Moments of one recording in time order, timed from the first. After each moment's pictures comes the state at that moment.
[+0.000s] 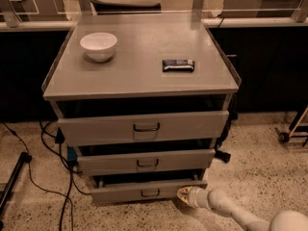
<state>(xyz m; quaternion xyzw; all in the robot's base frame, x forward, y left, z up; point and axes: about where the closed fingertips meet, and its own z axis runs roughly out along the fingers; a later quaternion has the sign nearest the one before) 0.579 -0.160 0.139 -0.59 0.70 0.07 0.39</state>
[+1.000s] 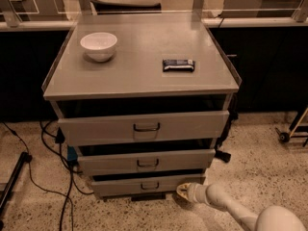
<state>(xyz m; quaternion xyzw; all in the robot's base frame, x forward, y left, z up) 0.607 -0.165 0.120 -0.59 0.70 0.07 0.38</state>
